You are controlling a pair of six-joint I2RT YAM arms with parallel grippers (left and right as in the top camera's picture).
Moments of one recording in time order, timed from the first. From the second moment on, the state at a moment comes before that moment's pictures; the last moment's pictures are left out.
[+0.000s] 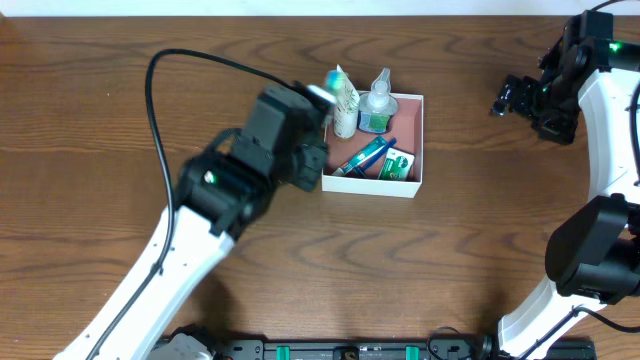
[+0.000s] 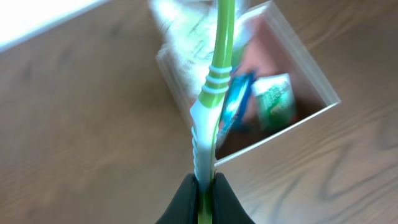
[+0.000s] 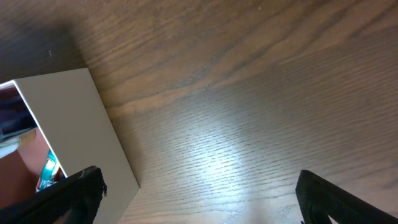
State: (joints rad) left arm -0.59 1.34 1.37 -0.84 -0.03 -0.02; right arm -0.19 1.93 1.80 -1.26 -0.14 0.26
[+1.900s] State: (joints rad) left arm -0.75 1.01 1.37 -1.15 -0.28 -0.09; right arm -0.19 1.93 1.80 -1.26 -0.14 0.26
